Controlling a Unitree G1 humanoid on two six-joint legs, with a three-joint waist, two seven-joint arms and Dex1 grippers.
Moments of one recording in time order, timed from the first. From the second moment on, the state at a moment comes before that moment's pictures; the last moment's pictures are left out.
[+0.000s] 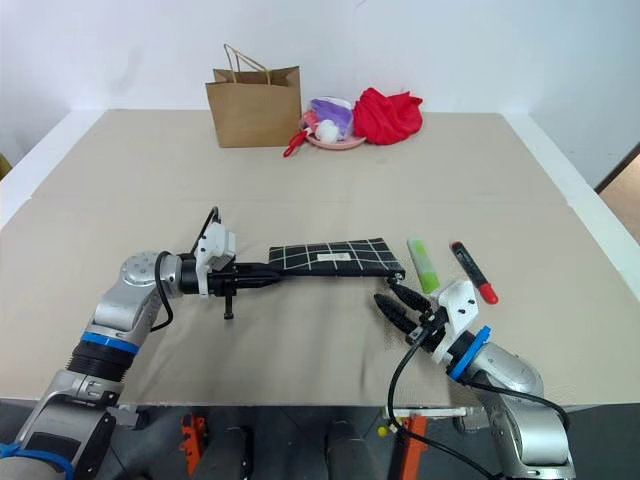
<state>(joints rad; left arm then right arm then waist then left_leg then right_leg) -0.56 0.42 -0.12 0.23 -0.29 0.15 -1.23 0.08 -0.49 -0.16 -0.30 0.46 0.23 0.71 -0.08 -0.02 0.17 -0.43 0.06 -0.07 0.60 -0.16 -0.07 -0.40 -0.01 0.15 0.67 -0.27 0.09</state>
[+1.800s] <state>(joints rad) -0.54 0.41 -0.14 0.17 -0.31 0.17 -1.19 -0.01 -0.53 -0.12 -0.21 0.40 0.08 0.80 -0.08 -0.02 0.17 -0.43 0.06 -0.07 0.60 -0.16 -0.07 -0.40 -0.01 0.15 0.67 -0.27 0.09</state>
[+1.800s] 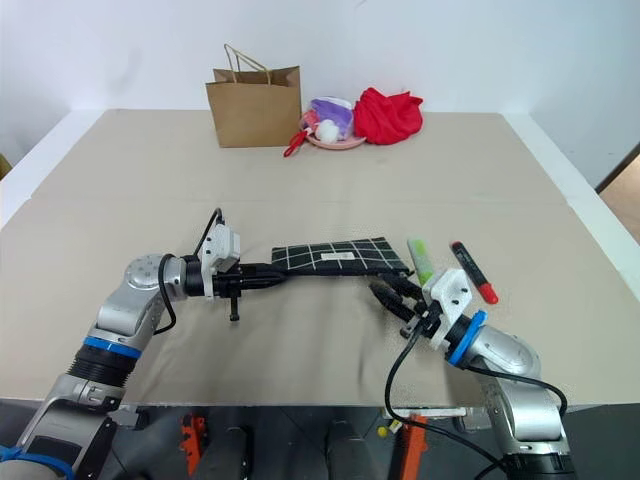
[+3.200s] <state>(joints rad) -0.54 0.40 -0.15 0.16 -0.31 0.18 -1.16 -0.24 -0.51 0.07 -0.33 0.38 0.33 0.74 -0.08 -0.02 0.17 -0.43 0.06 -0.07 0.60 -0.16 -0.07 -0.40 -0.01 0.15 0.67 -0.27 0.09</state>
